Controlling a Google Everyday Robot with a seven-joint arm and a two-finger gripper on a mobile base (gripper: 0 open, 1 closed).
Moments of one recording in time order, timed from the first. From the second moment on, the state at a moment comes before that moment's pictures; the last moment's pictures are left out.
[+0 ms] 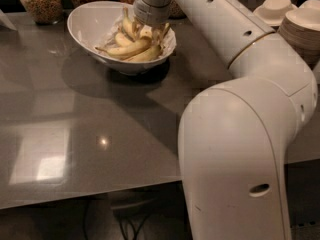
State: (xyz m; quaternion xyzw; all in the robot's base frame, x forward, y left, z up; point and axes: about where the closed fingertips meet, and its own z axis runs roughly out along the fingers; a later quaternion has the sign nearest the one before) arm 0.753 0.046 0.886 -0.98 0.10 -0.15 0.13
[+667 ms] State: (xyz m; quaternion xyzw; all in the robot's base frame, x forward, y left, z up) arm 0.748 0.043 0.896 -0.97 0.11 -0.16 0.14
